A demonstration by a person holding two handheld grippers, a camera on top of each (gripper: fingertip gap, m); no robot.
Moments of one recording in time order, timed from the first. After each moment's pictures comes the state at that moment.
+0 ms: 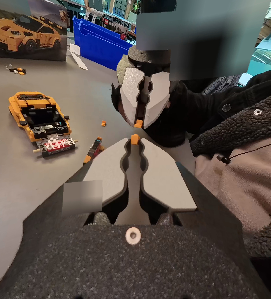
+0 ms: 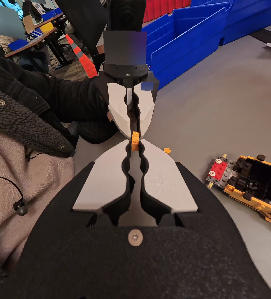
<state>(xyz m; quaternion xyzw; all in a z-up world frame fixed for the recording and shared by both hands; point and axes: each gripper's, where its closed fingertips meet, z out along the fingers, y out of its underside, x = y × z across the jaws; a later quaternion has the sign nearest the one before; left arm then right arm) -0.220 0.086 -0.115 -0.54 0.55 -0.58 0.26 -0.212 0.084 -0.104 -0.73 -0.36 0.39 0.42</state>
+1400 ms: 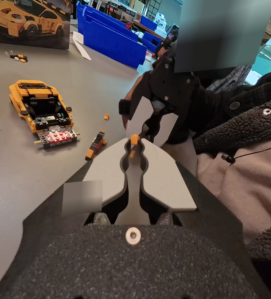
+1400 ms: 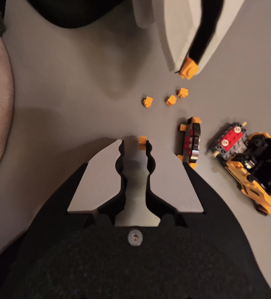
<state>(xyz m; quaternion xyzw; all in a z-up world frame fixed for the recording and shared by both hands) -0.219 0.089 -0.125 -0.56 0.55 -0.57 0.24 -0.194 0.056 -0.194 -0.77 -0.56 0.13 0.26</state>
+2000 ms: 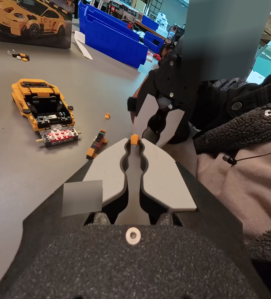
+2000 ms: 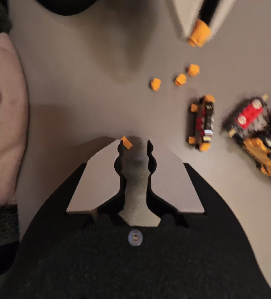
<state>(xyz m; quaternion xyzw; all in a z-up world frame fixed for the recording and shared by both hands) -0.219 0.091 -0.125 -0.57 0.55 -0.57 0.24 -0.182 0.039 -0.194 -0.81 -0.53 0.14 0.21</state>
